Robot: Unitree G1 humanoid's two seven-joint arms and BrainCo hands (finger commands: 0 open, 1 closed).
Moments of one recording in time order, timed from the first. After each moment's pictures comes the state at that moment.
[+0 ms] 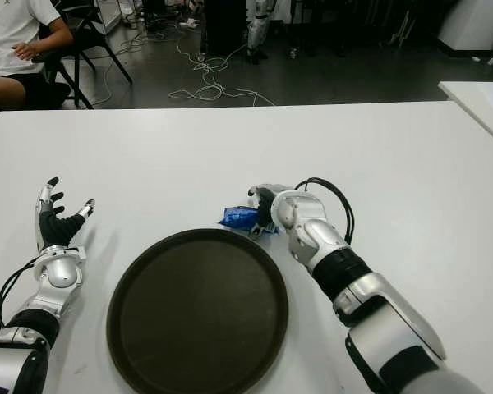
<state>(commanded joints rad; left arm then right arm) -0.48 0.24 0.02 1.16 0.23 -0.54 0.62 -0.69 -0.22 0.59 0.58 -0.73 0.34 0.41</state>
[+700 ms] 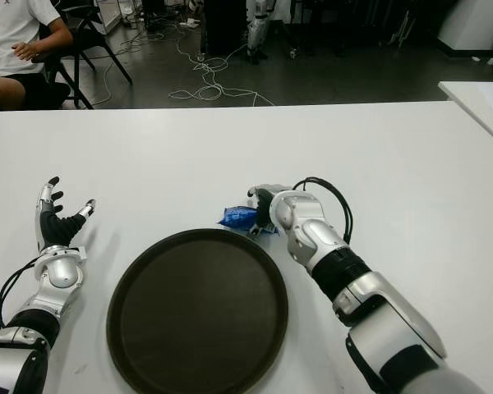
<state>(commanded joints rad) -0.48 0.24 0.02 1.16 0.24 -0.53 0.63 -0.71 -0.21 0.62 0.60 -0.73 0.32 0.45</state>
